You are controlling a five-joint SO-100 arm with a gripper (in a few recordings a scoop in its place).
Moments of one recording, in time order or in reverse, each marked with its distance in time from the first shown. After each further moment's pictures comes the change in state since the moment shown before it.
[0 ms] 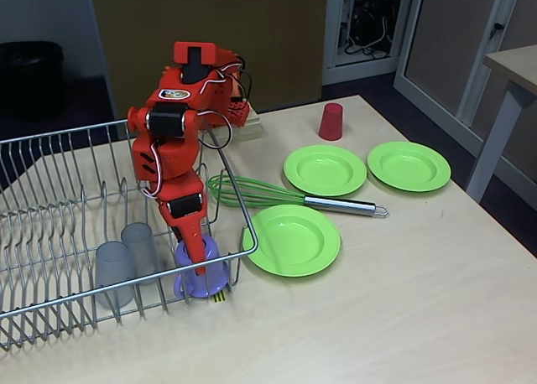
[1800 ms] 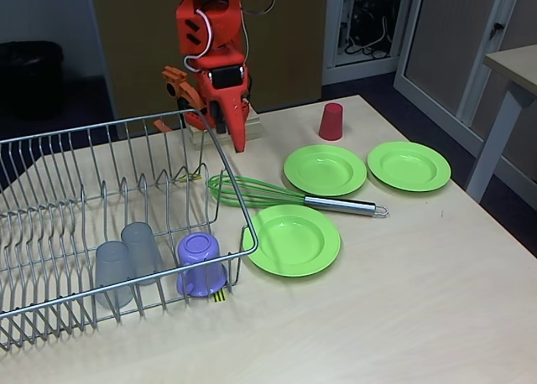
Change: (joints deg) arm -11.3 61.0 52.1 7.1 15.5
